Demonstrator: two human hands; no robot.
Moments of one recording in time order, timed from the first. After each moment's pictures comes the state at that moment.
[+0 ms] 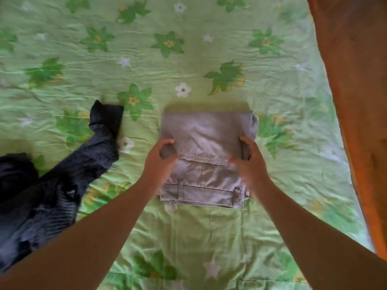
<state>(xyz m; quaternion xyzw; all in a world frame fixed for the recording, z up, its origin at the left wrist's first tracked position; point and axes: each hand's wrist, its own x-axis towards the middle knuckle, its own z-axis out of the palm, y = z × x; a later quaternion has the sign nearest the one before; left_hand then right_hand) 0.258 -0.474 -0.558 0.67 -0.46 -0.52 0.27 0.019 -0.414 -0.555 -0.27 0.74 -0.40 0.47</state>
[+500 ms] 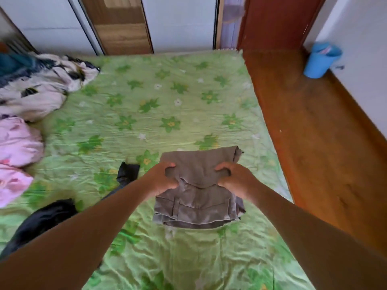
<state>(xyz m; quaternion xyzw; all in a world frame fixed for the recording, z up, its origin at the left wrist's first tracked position) 0.238 -0.488 -0.316 0.61 -0.63 -0.47 0.06 -0.013 -0.420 -0.310 -0.50 0.72 -0.19 0.44</state>
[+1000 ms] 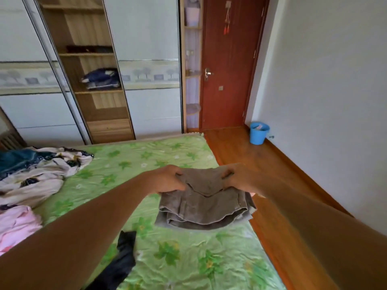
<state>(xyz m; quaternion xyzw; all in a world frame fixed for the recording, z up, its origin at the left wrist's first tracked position) 0.221 -0.431 0.020 0.46 -0.81 -0.36 -0.01 0.002 -0.306 0.034 -0.55 0.76 -0.19 0.31</state>
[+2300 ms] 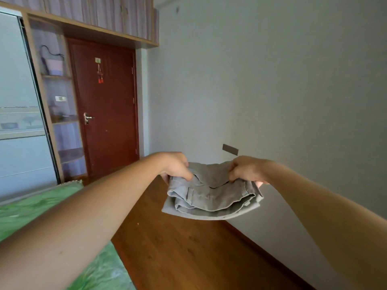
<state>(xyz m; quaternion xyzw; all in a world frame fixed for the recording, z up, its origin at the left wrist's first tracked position) -0.173 -0.055 0.230 0.21 -0.93 -0.30 -0.06 -0.315 0.141 0.228 -0.29 0.91 -0.23 0.19</state>
